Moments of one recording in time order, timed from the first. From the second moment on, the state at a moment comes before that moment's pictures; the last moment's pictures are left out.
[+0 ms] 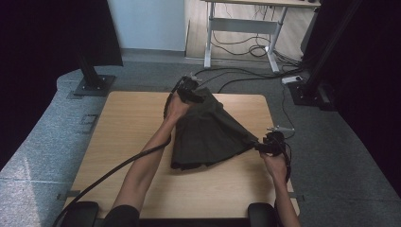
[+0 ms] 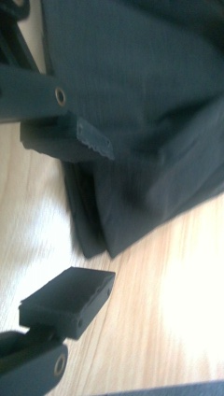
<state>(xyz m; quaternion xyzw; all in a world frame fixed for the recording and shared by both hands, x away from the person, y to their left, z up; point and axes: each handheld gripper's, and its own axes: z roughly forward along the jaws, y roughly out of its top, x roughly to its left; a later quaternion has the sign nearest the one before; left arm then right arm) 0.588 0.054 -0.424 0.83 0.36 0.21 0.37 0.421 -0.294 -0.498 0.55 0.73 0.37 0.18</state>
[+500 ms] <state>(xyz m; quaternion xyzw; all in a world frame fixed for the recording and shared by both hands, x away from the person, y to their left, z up) 0.470 0.077 -0.492 0.87 0.32 0.15 0.33 0.468 -0.254 -0.500 0.51 0.78 0.31 0.19</state>
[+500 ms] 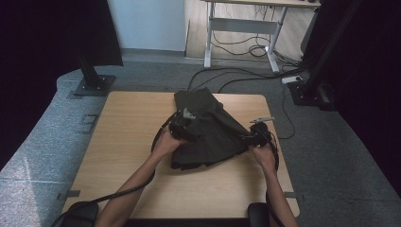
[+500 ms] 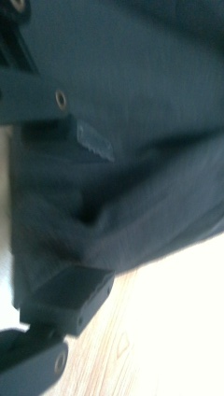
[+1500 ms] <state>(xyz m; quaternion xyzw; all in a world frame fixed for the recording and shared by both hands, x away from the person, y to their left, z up) 0.435 0.206 -0.538 0.84 0.42 0.12 0.33 0.425 -0.222 -0.535 0.47 0.81 0.32 0.13</state>
